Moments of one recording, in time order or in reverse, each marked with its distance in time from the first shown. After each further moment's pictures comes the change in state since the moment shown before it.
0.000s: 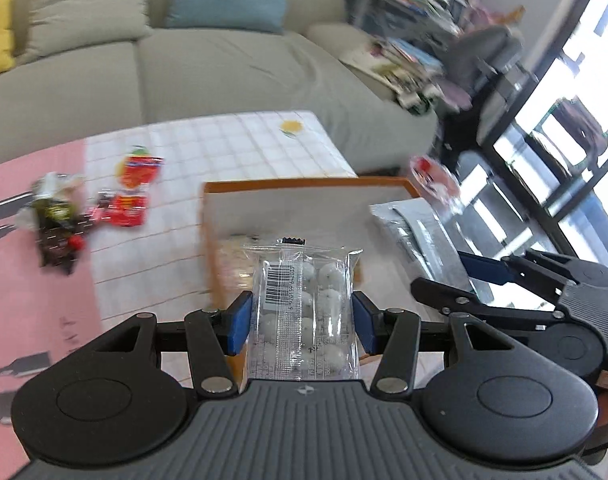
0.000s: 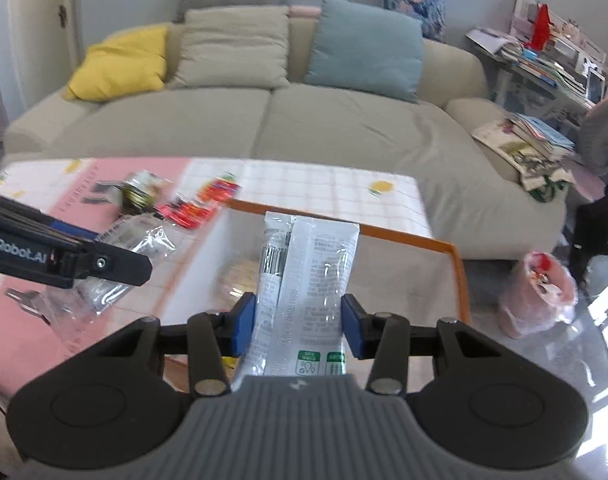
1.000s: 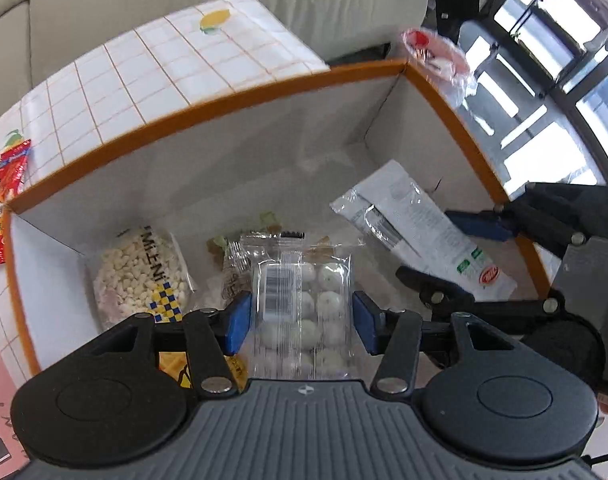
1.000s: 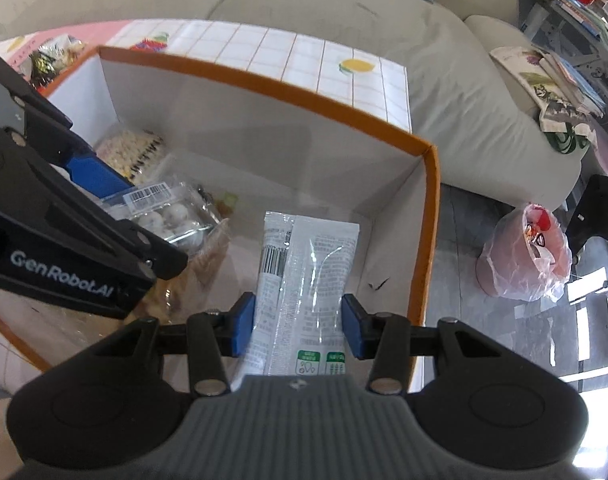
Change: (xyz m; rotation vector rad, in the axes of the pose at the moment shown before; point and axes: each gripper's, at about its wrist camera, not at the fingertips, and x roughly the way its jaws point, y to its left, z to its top) left arm 0.176 -0.058 0.030 0.188 0.358 0.048; right arm 0.141 -0.085 -0.021 -0.148 0.335 -0.030
